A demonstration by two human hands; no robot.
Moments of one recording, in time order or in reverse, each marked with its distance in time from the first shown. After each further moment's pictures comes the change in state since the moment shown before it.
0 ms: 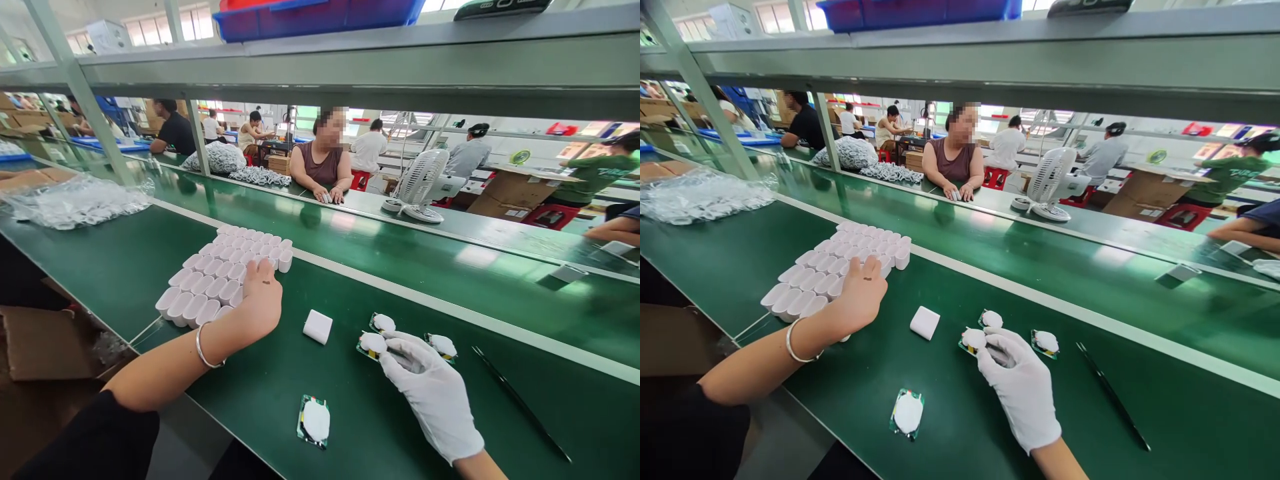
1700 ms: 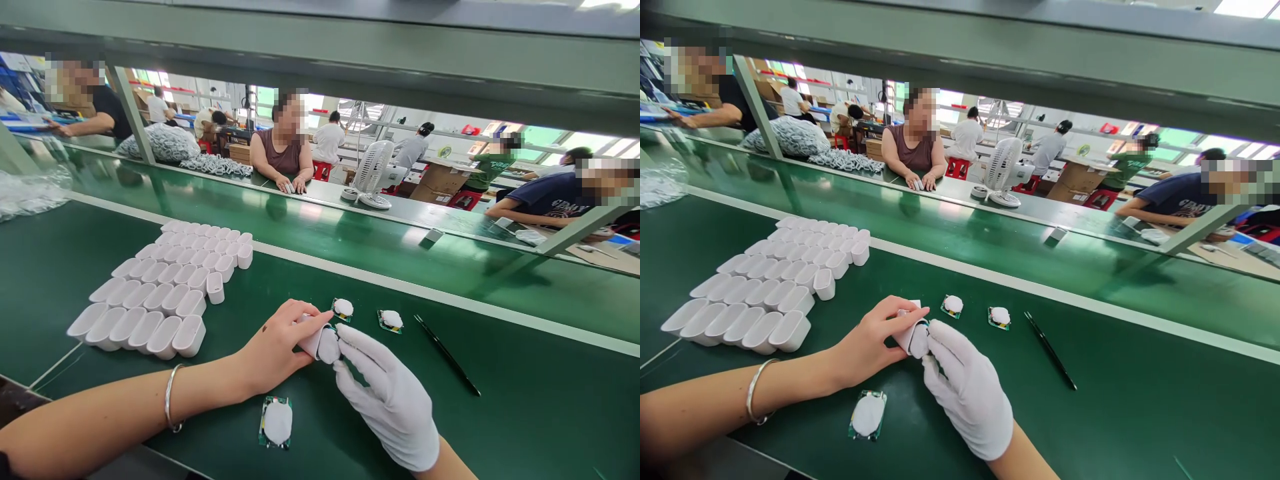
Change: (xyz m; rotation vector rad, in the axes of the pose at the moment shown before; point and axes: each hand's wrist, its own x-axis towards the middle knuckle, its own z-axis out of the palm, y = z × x) left_hand -0.024 0.076 0.035 -0.816 0.248 0.566; right_hand -0.023 -0.019 -0.003 -0.623 0.049 -0.824
